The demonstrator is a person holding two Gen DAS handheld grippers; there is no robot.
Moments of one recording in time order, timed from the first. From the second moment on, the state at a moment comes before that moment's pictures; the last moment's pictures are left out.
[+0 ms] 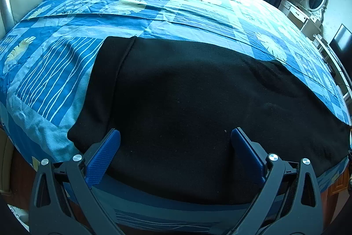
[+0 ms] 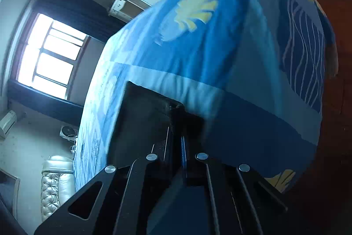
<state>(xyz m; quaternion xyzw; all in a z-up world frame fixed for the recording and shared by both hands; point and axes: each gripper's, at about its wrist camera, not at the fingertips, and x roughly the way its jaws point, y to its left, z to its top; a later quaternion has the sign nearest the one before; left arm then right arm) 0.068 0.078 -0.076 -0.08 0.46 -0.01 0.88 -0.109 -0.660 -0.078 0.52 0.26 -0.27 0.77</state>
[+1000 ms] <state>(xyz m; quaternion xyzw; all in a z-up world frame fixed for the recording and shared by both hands) 0.069 0.080 -0.079 -0.08 0.46 -0.03 0.88 0.283 -0.217 -0.078 0.17 0.54 0.28 0.78</state>
